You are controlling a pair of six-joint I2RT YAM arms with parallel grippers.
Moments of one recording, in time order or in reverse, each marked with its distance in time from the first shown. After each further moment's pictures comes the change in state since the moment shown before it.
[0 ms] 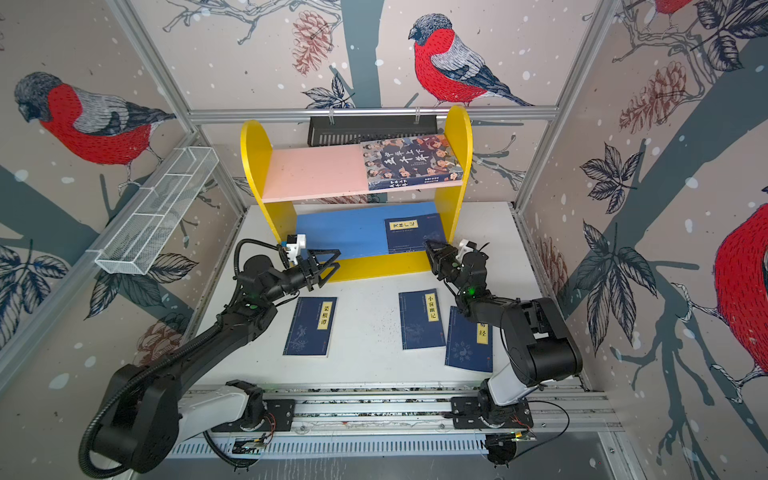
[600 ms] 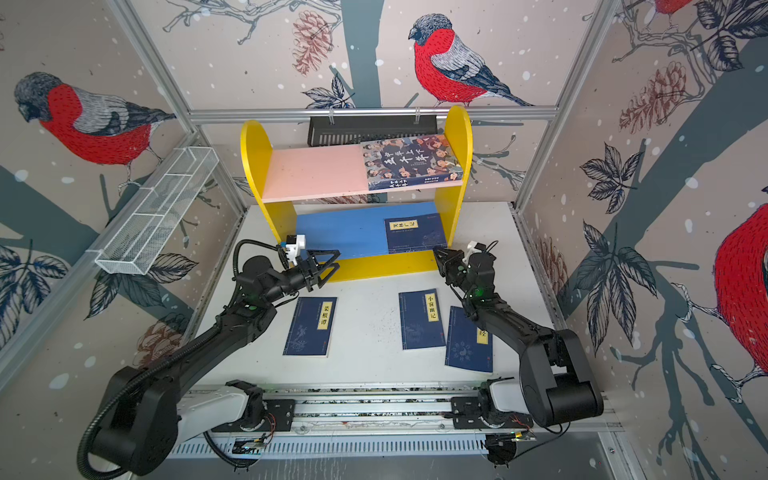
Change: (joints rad) left arm 0.000 -0.009 -0.005 -0.001 0.000 0.002; right arm -0.031 -0.200 -0.020 -0.287 0.047 -0.129
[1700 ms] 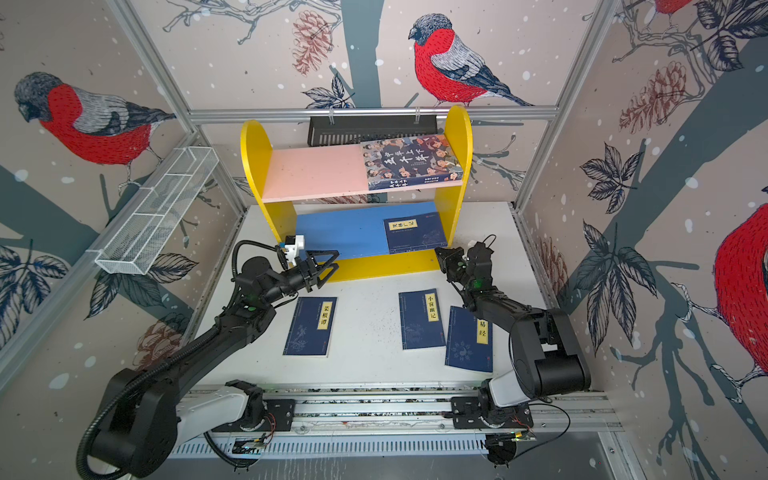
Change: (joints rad) left arm 0.007 -0.010 -0.008 0.000 -0.001 0.002; right arm -0.029 0.145 0.082 -0.001 -0.015 -0.021
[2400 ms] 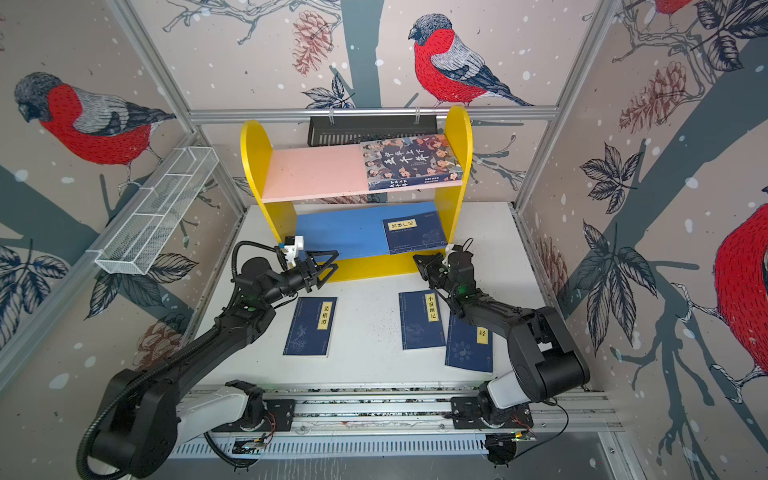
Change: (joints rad) left arm 0.002 -0.004 -0.006 0.000 -0.003 0.000; right arm 0.185 0.003 -0.014 0.021 0.015 0.025
